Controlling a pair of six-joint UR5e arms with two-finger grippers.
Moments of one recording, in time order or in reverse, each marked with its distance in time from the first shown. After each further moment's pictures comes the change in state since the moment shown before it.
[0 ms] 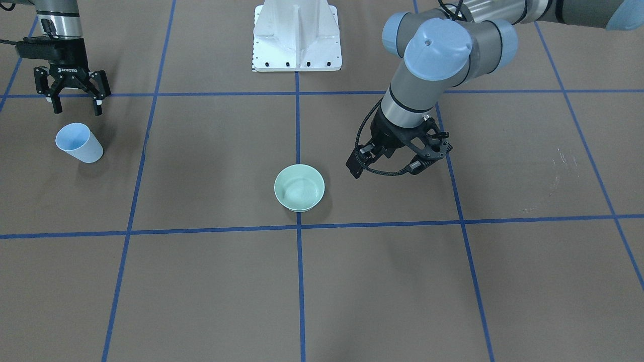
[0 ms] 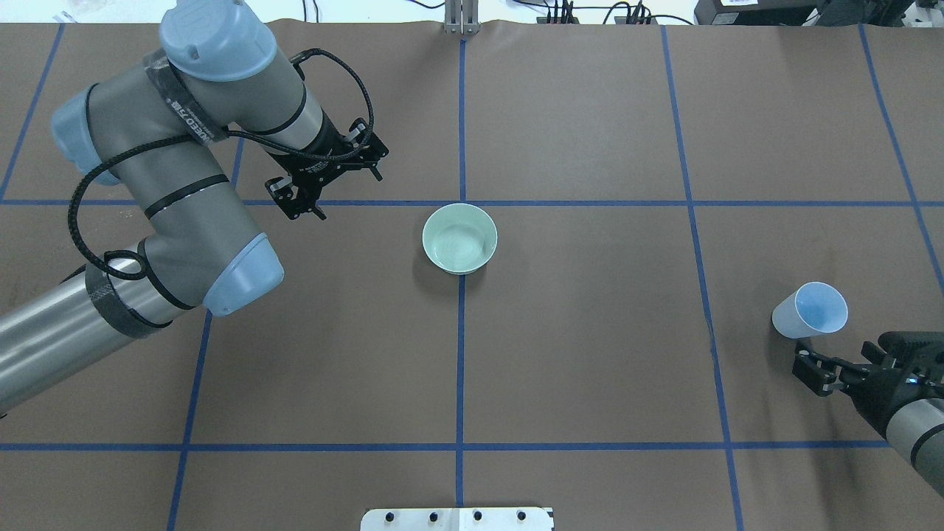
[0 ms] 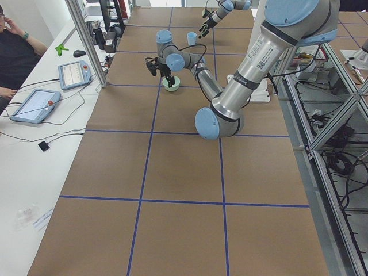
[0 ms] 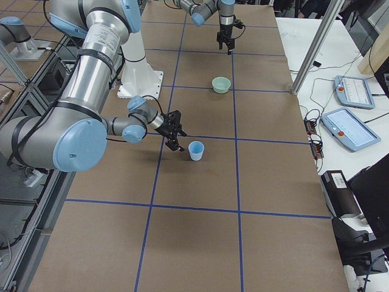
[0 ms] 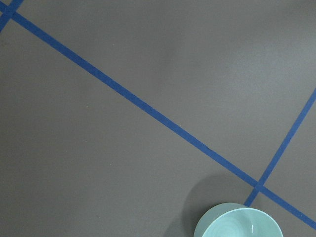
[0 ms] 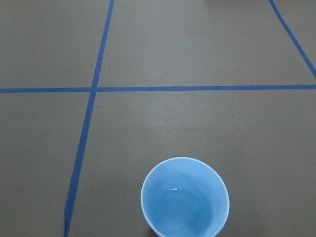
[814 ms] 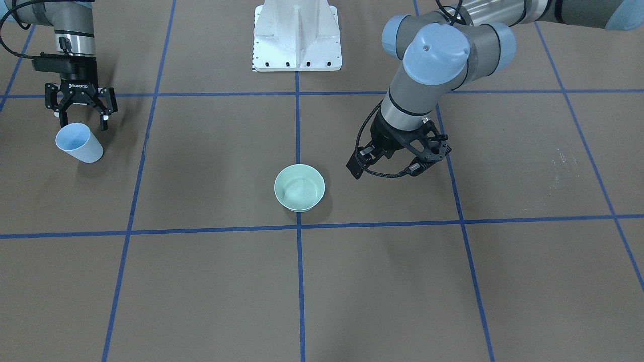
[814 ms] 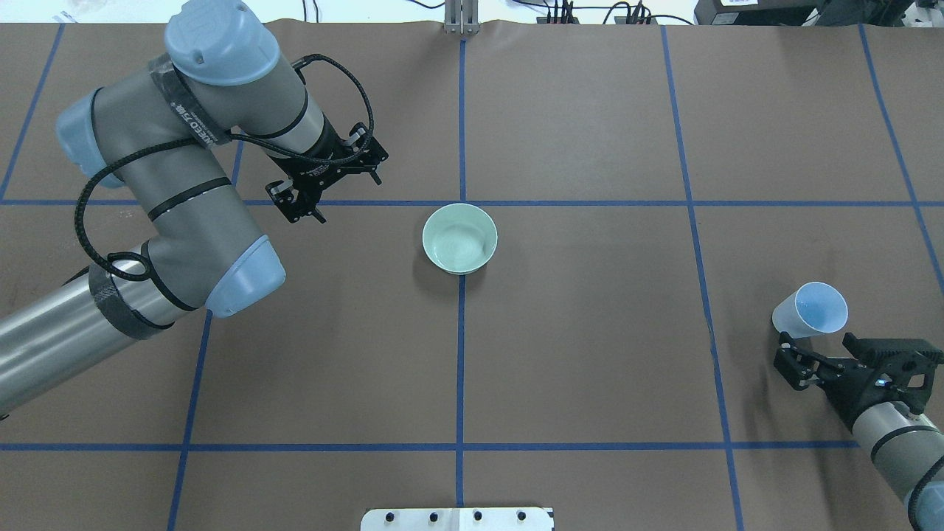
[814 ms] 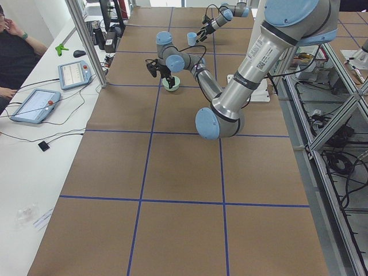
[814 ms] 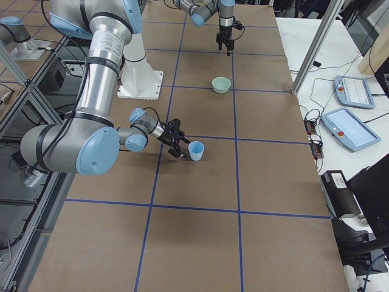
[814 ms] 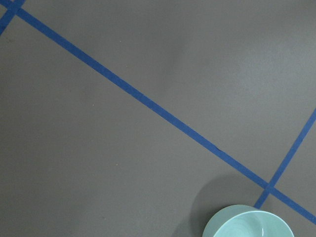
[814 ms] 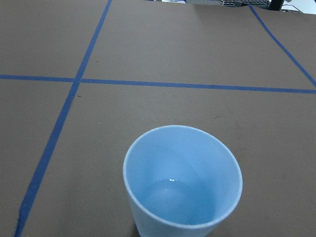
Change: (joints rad) left arm 0.003 0.000 0.011 0.000 -0.001 0.000; right arm -0.015 0.094 -0.121 0.000 -0.141 0.015
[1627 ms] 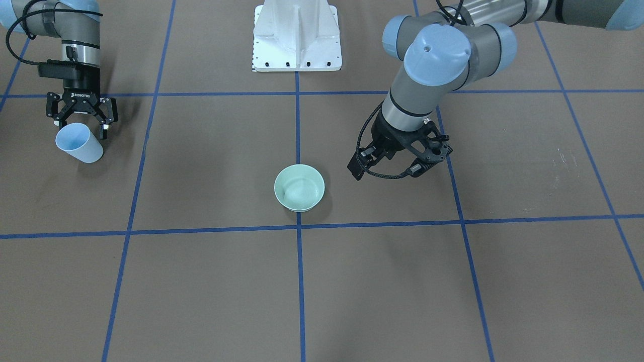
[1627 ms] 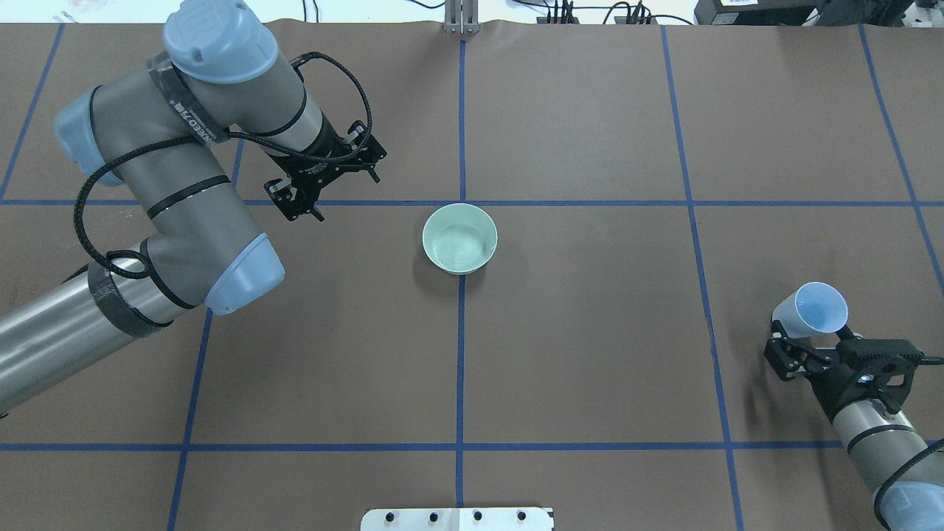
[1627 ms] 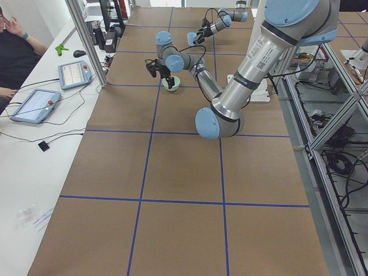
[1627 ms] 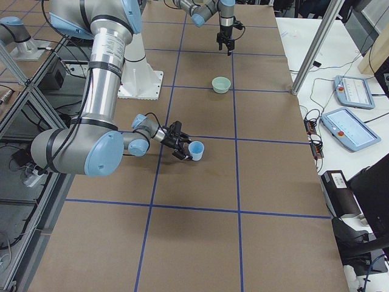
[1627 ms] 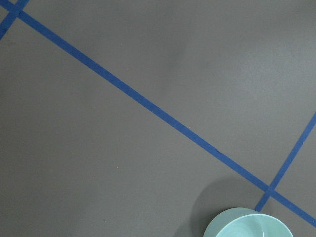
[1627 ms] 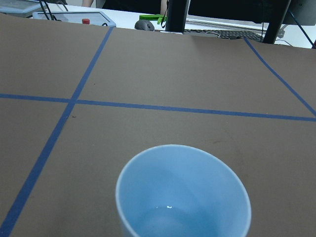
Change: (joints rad) left arm -0.004 0.000 0.002 0.001 0.002 0.000; right arm 0.002 0.071 -0.098 0.001 -0.108 -0.008
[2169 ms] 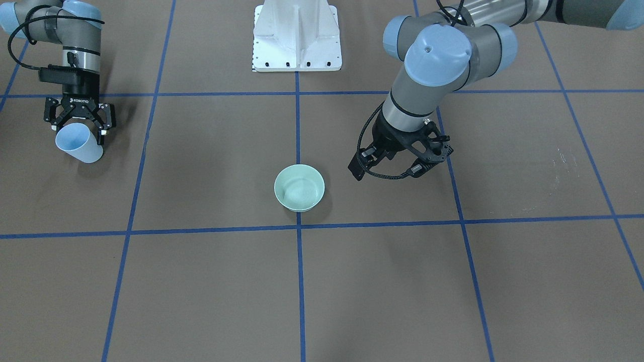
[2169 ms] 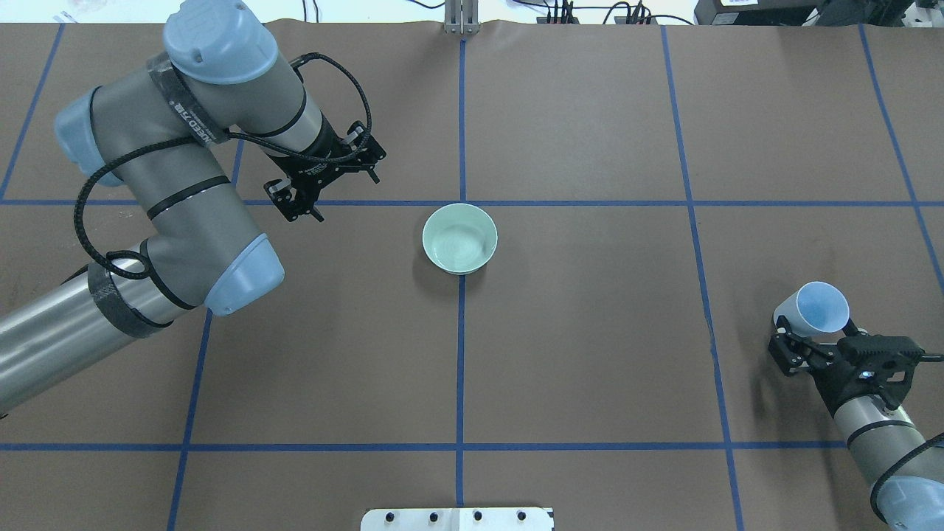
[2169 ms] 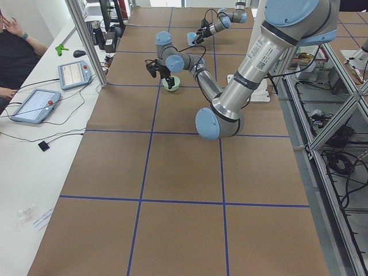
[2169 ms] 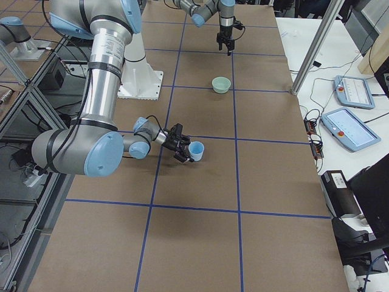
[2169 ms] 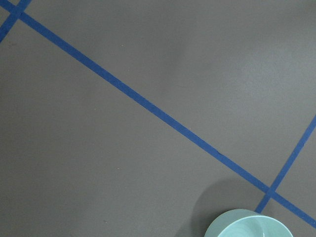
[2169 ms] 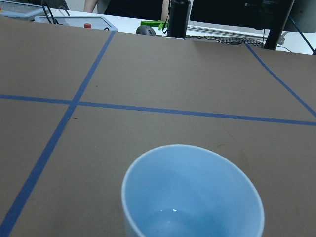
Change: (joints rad) left arm 0.001 0.002 0.000 -0.001 0.000 0.000; right arm 0.021 0.008 -0.031 0.000 -0.009 -0.012
